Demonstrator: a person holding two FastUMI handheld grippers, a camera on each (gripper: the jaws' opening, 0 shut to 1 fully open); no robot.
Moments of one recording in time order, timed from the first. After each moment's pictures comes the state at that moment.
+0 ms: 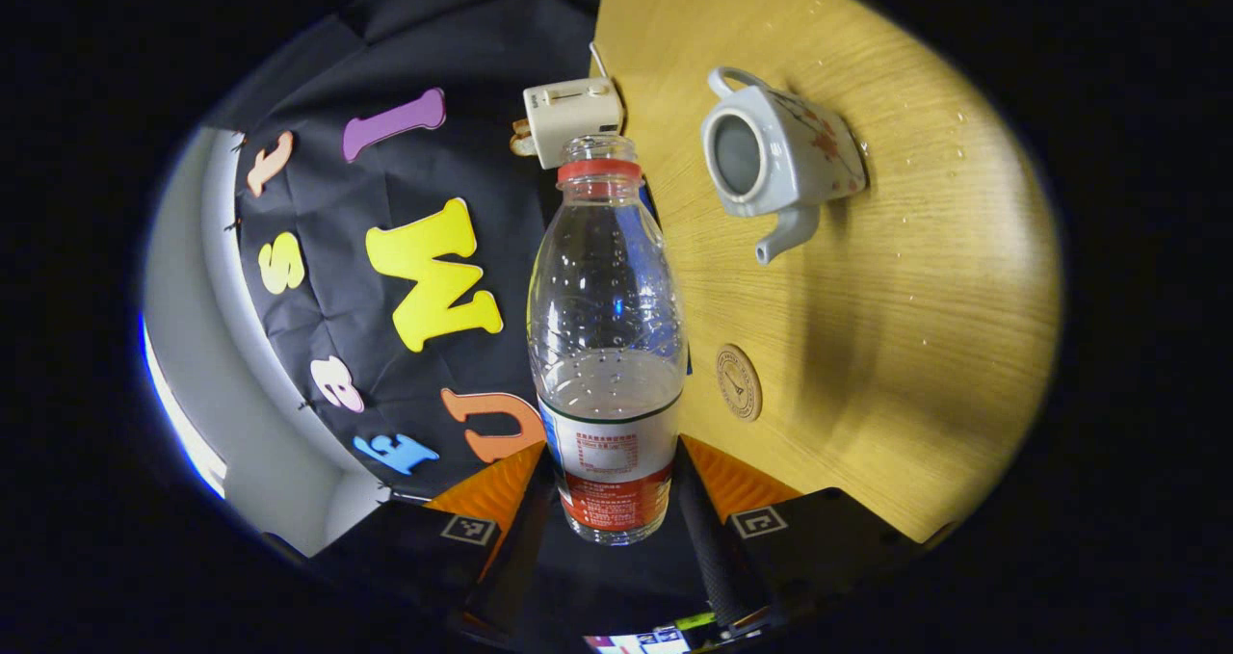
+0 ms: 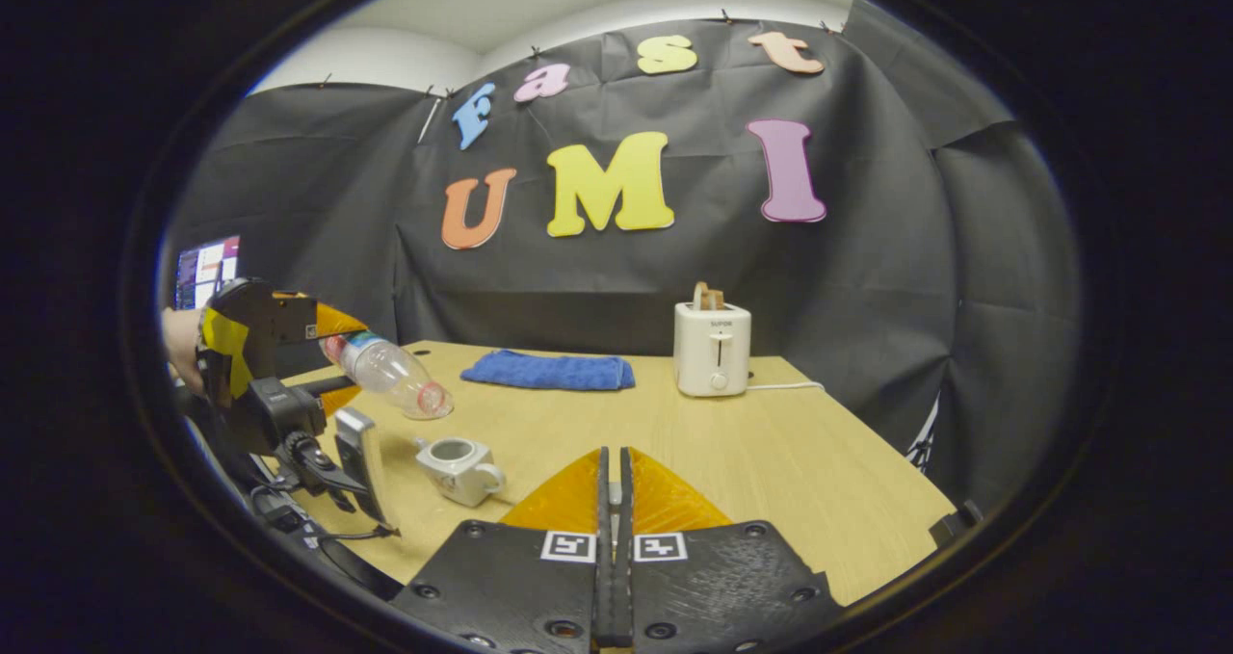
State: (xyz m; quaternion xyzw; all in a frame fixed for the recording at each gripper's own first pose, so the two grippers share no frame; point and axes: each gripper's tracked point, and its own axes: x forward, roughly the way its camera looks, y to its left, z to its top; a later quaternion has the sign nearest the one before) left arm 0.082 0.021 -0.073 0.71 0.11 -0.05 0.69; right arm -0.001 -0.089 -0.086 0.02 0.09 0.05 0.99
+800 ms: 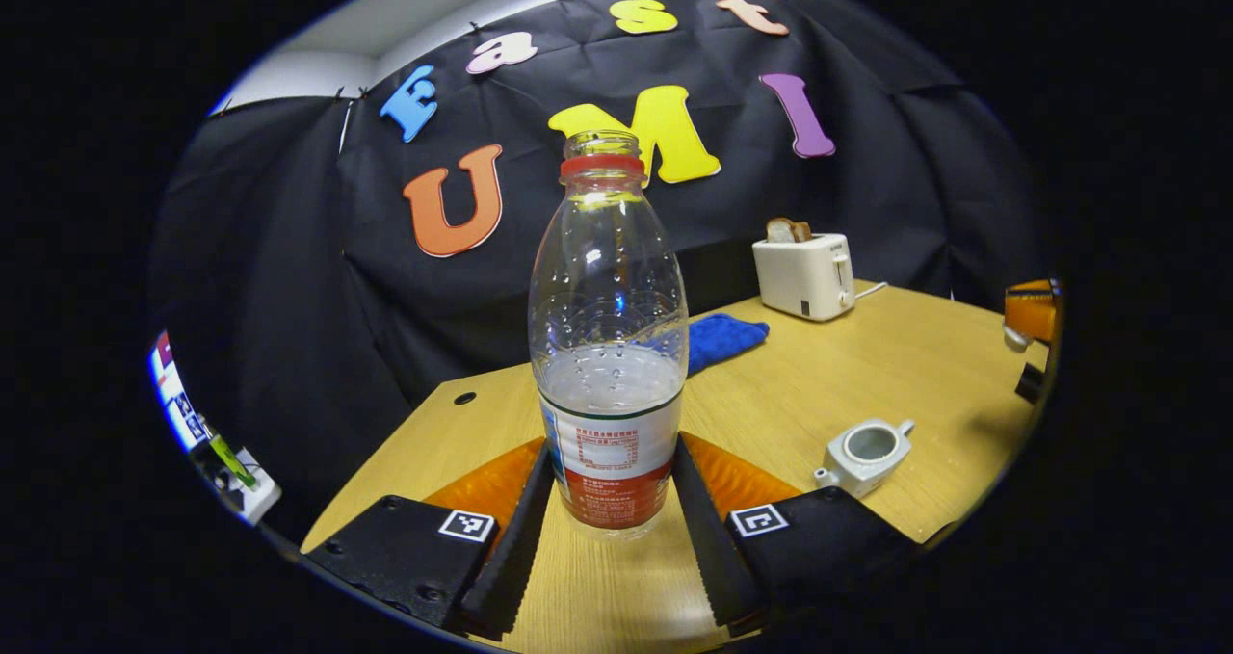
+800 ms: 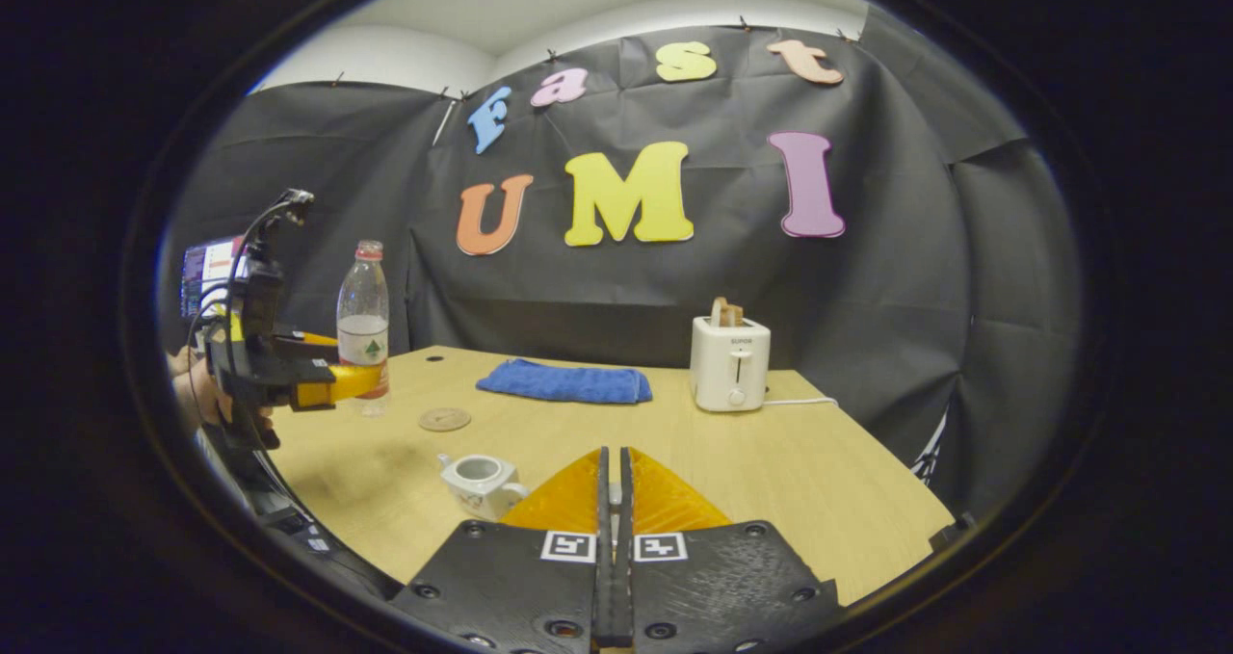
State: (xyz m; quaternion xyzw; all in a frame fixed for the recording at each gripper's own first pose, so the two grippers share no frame) left arm 0.092 0.032 -0.066 0.07 0.12 -0.06 0.99; right arm 0.002 -0.066 -0.068 0.01 0.08 0.07 0.99
